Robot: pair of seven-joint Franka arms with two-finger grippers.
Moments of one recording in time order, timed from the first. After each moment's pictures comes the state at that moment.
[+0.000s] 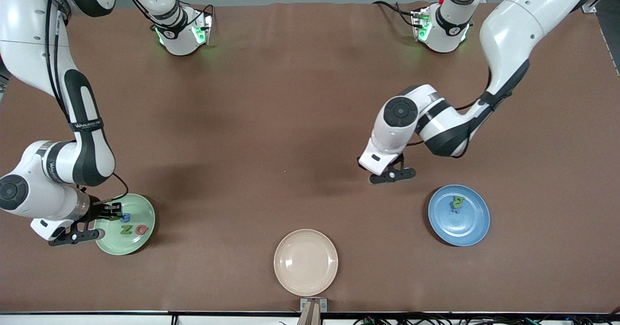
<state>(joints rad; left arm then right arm) 0.28 0.73 -0.95 -1.74 0.76 2.10 -1.09 -0.12 0.74 0.00 -1.42 -0.05 2.17 -0.24</state>
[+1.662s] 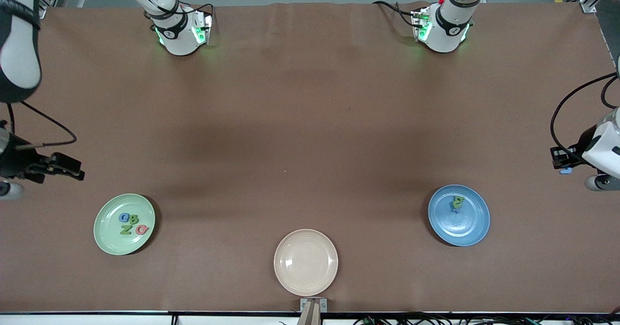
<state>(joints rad) 0.77 0.43 -0.98 -1.40 0.51 1.63 -0.19 -0.08 0.27 0.01 -1.41 0.03 1.77 -0.13</state>
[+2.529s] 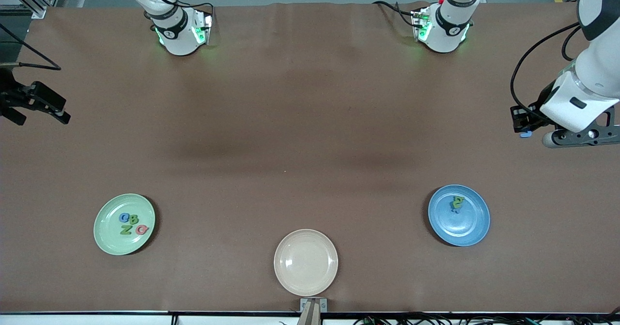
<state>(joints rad) 0.24 0.13 -0.40 -1.53 0.11 1.58 -0.22 -0.05 -0.03 0.02 -1.59 0.03 1.69 -0.03</state>
